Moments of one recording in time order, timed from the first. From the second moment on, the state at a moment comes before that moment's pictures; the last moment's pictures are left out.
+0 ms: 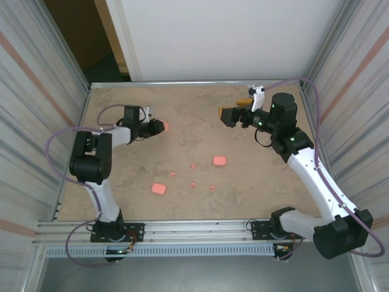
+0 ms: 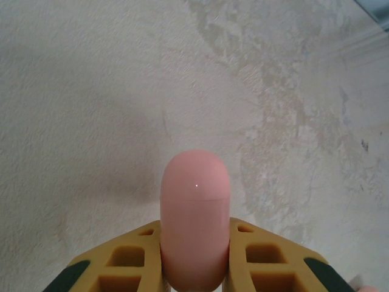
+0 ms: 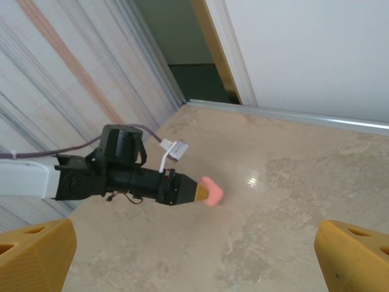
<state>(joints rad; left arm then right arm) -0.13 1.91 1.07 0.04 0.53 -0.42 0.32 1.13 1.09 -0.19 -0.49 0.30</state>
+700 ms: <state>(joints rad) -0.13 1.95 1.09 -0.01 0.51 -0.39 0.32 1.13 1.09 -0.20 -0.49 0.30</state>
